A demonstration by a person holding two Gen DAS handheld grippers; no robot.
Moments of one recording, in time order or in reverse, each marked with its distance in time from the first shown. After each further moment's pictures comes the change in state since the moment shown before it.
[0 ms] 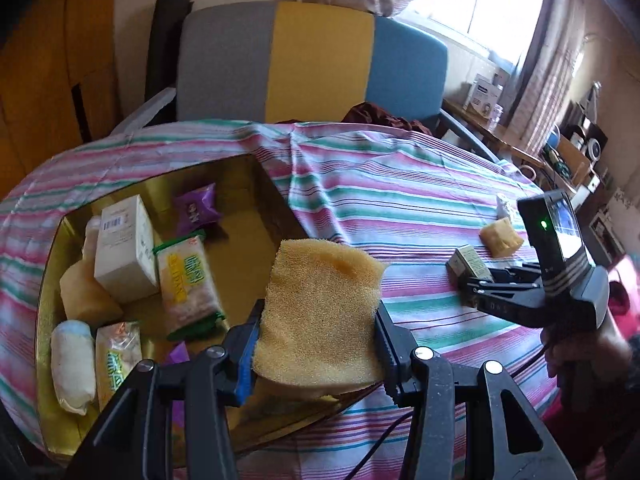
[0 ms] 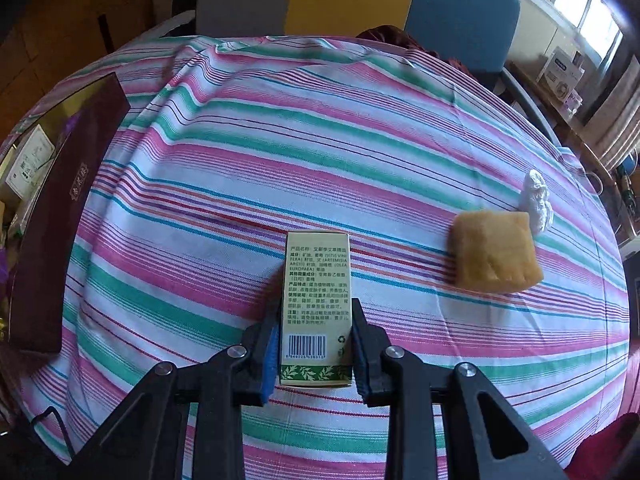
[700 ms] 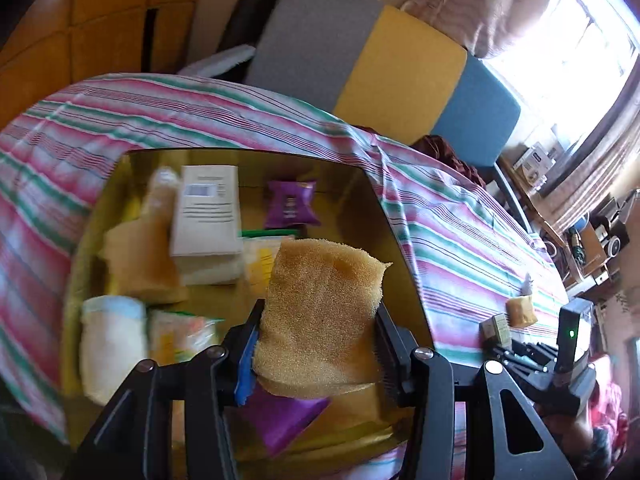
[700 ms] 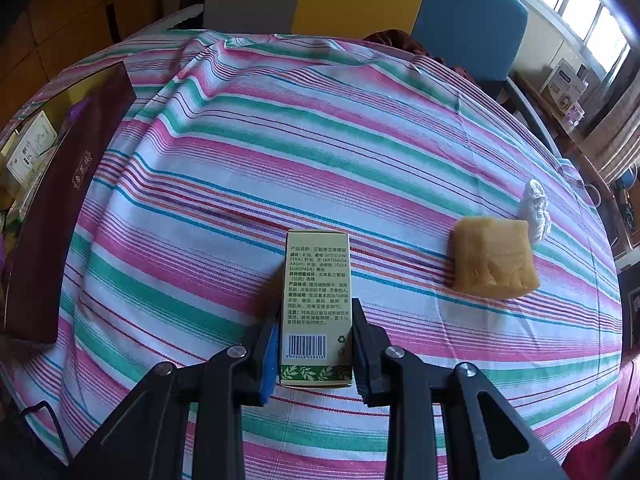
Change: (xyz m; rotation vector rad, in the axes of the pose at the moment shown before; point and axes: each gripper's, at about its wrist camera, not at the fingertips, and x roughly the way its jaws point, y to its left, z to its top) left arm 0.001 0.088 0.020 -0.309 0.030 0.010; right arm 0.006 -0.002 0.002 -0.027 0.004 -0.017
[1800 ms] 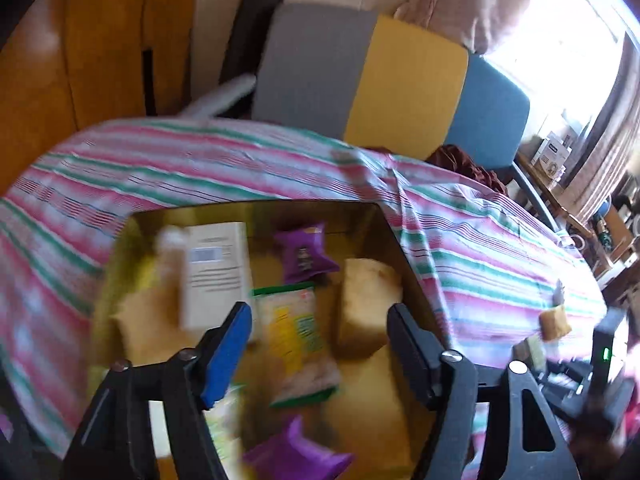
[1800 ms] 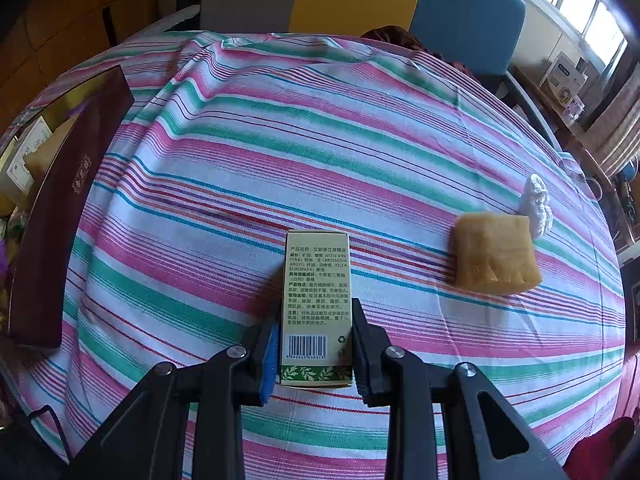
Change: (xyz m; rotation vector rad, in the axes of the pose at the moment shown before) left arm -0.004 -0.004 0.018 0.109 -0.109 0.136; right arm -0.003 0.000 0.001 0.038 0.017 0.012
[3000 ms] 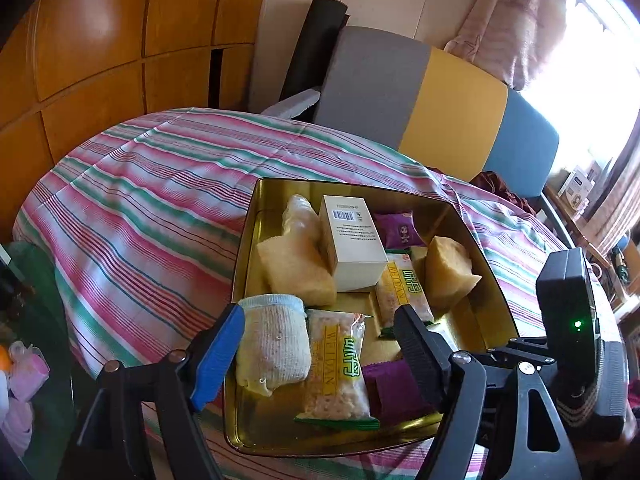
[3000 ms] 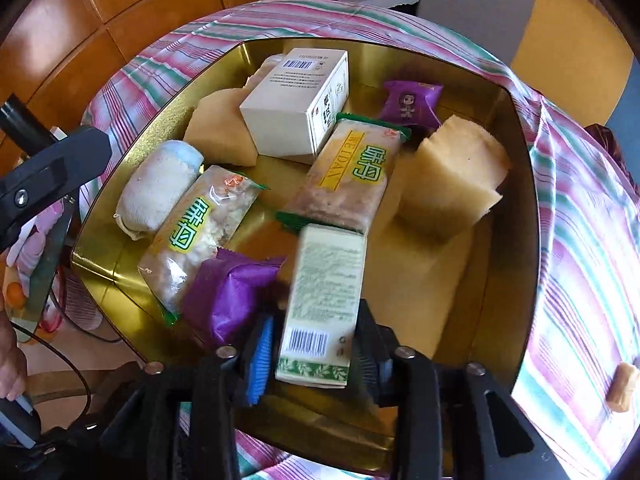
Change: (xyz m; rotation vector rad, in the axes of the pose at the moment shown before) left arm -0.061 0.084 -0.054 -0.116 -0.058 0.086; right arm -0.029 0.262 0.019 -0.407 0.059 0.362
